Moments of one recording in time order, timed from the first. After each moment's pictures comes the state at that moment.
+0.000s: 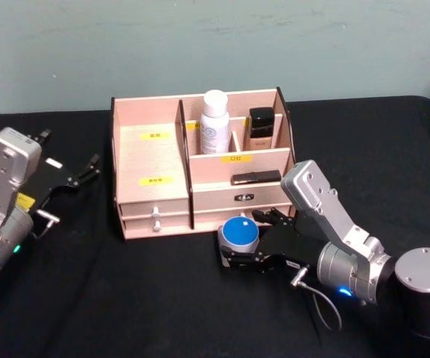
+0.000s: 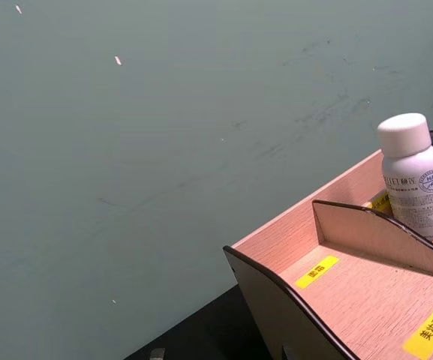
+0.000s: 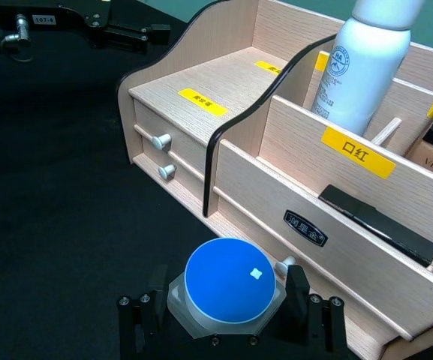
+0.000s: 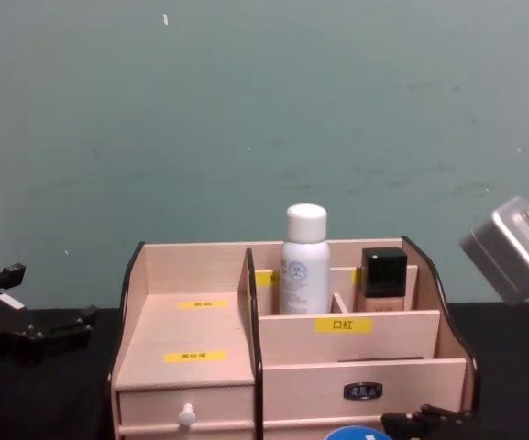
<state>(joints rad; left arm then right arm) -0.20 0.60 0.45 -1.41 -0.25 -0.12 0.03 0.13 0.43 -0.47 -1.60 0.18 0.30 0.42</state>
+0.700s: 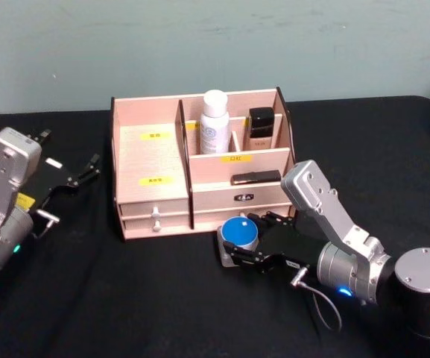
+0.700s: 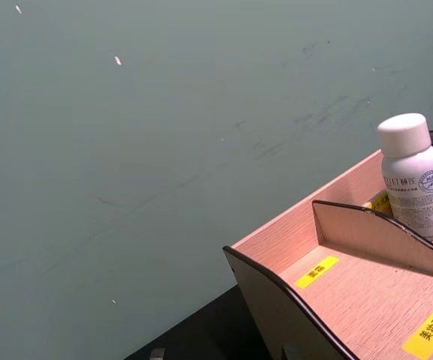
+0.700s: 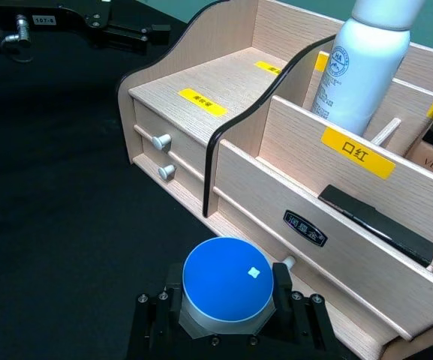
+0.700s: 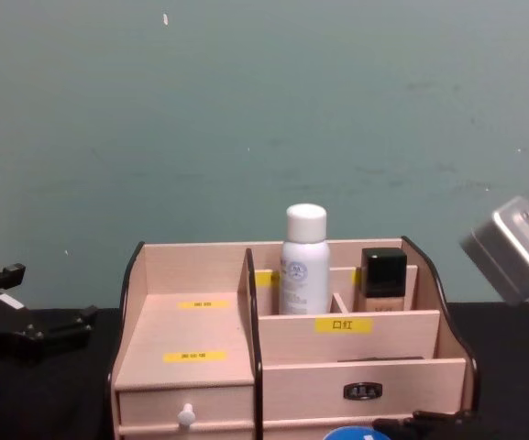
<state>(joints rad) -0.20 0.60 0.45 -1.41 -0.25 -0.12 0.03 0.13 0.43 -0.47 -1.60 0.18 0.30 0.43</state>
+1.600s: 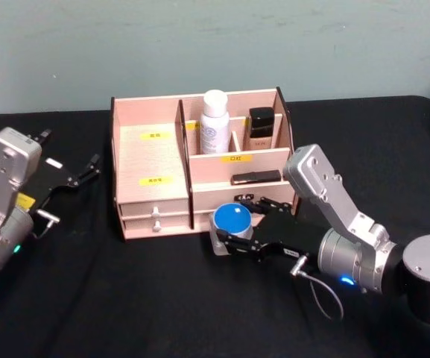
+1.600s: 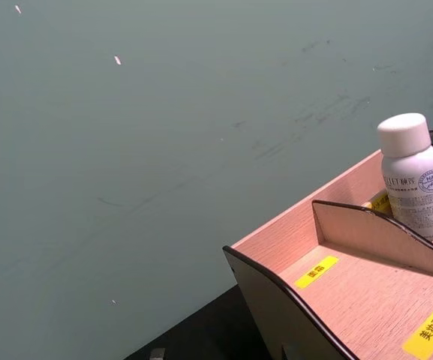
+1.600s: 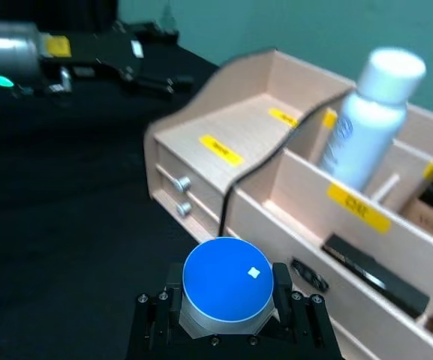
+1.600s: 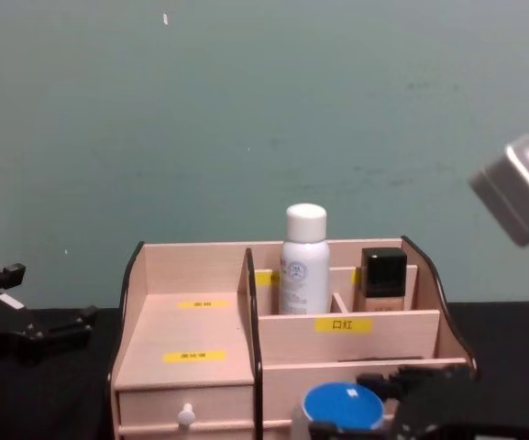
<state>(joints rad) -0.20 0.60 0.45 -1.41 -0.25 -0.12 0.03 0.14 0.45 -0.47 -1.67 0.21 0.30 0.45</state>
